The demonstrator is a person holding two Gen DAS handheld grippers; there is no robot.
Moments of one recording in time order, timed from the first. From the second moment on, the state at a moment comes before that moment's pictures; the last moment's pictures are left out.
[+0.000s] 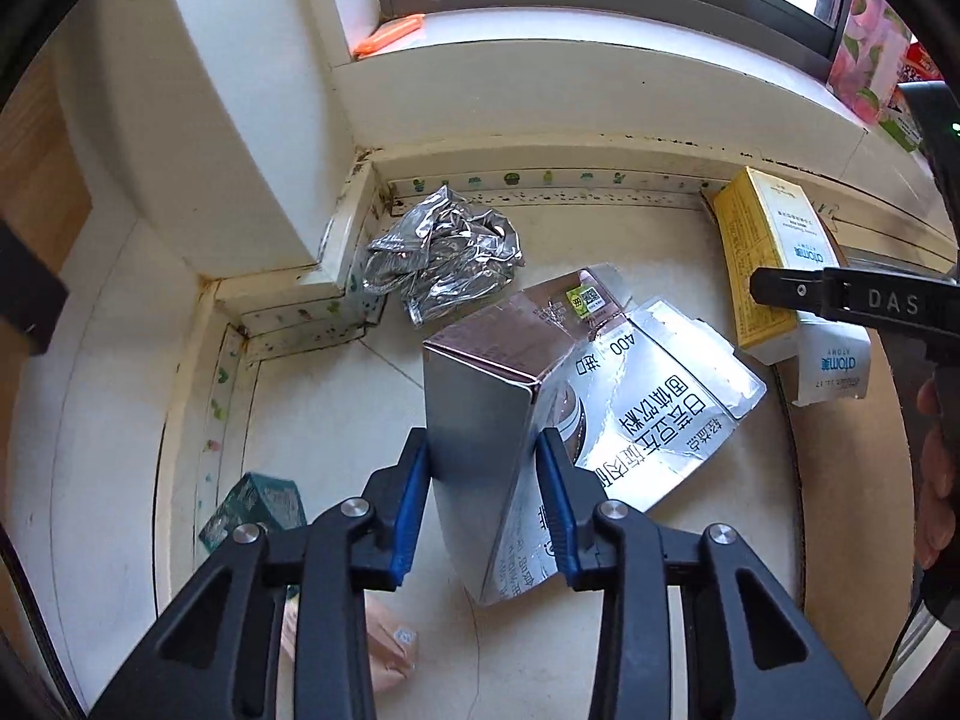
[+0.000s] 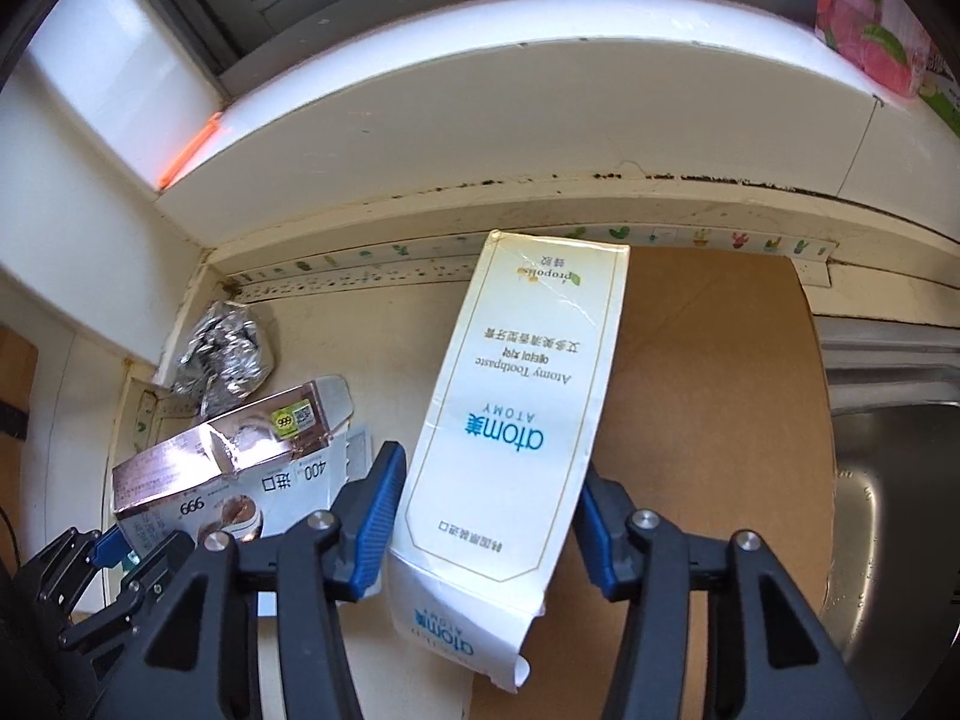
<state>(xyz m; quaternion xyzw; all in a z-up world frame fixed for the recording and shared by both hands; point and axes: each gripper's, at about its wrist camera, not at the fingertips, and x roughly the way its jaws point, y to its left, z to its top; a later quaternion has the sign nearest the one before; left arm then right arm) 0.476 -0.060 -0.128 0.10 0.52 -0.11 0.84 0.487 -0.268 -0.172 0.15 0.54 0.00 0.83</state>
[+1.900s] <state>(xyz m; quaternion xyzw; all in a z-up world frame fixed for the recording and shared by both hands) -0.070 0.077 -0.134 0.10 0.49 0.01 0.87 -0.039 -0.091 -0.141 0.09 0.56 0.14 0.81</state>
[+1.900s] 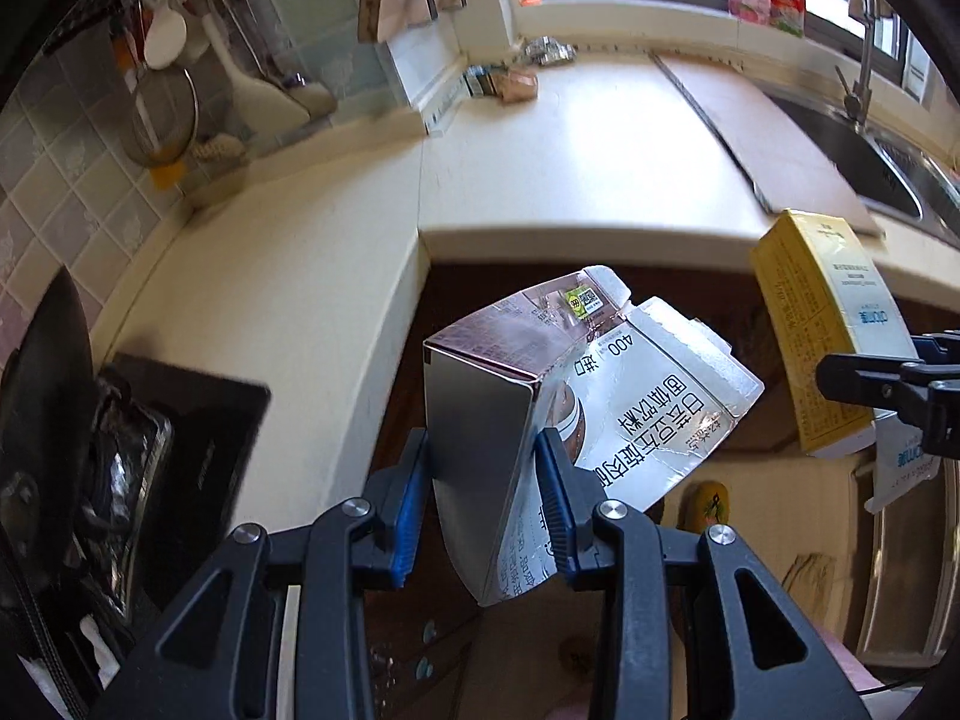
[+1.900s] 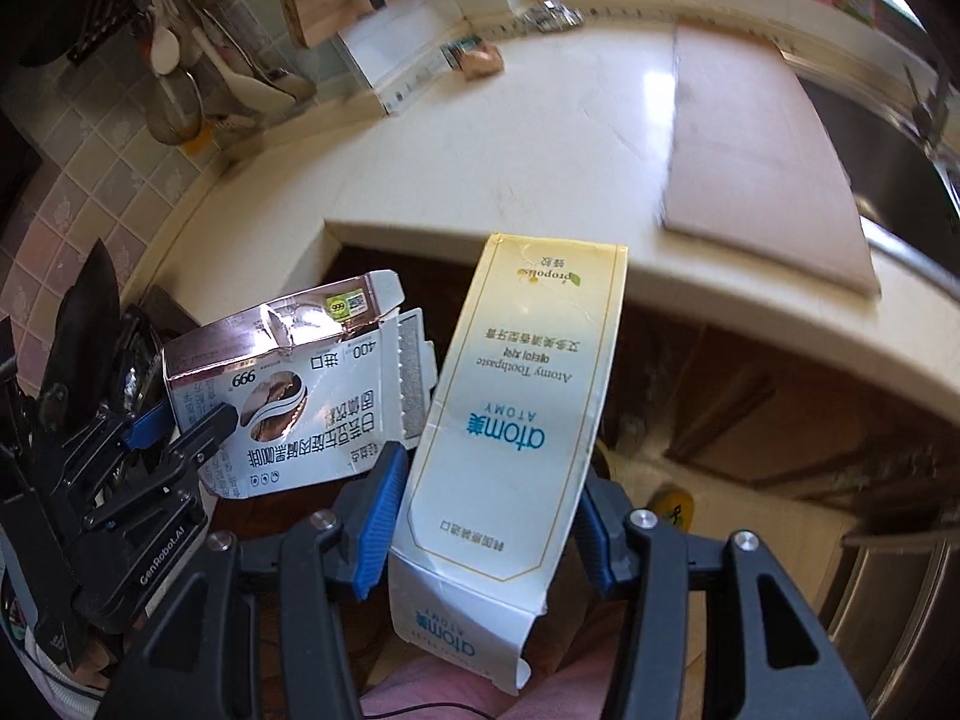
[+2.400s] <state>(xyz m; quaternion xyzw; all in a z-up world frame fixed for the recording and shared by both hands) -0.066 0.059 -0.265 0.08 0.59 -0.01 0.81 -0.067 -0.117 -0.264 0.07 0.64 0.09 0.76</state>
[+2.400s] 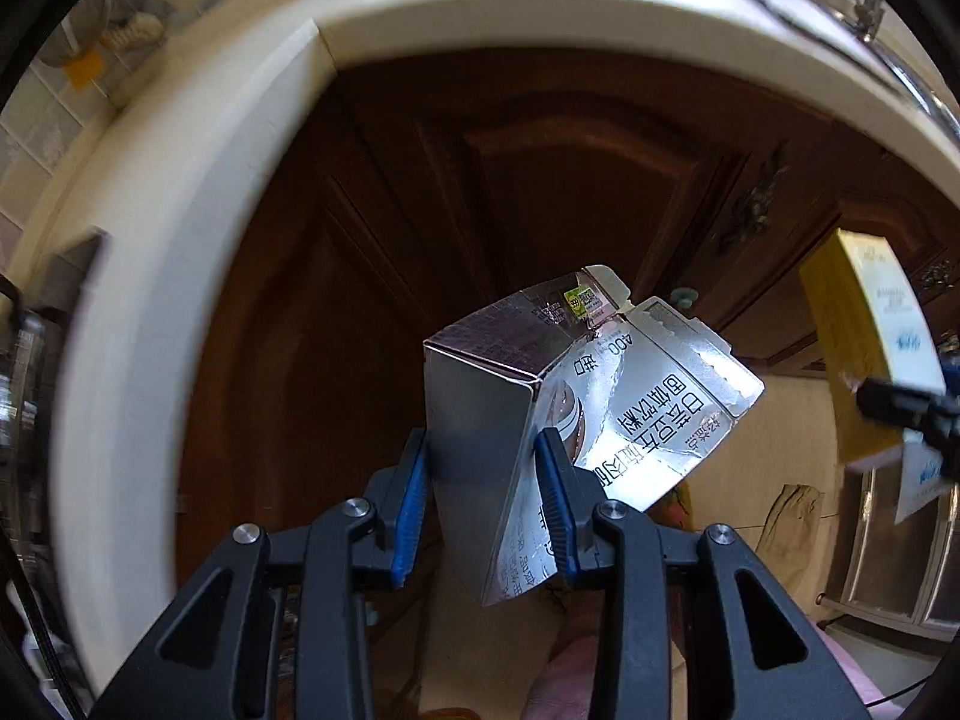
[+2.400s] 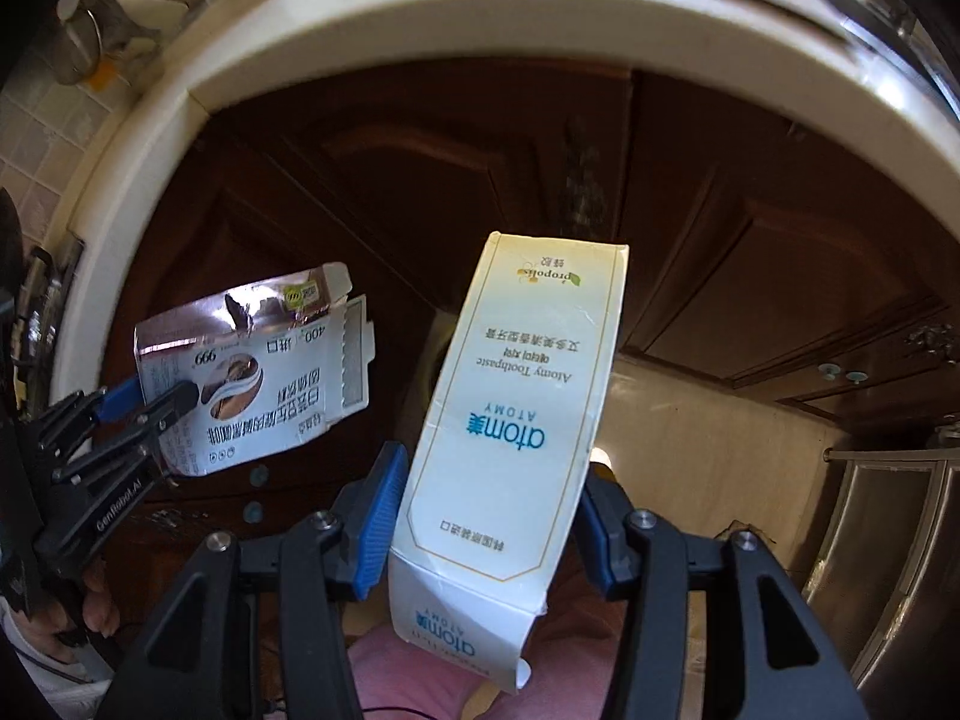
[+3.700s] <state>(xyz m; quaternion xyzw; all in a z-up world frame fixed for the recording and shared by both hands) 0.006 0.045 -0.551 0.08 0.65 -0.03 0.76 0.010 -0.053 -0.571 -0.06 0.69 0.18 0.69</state>
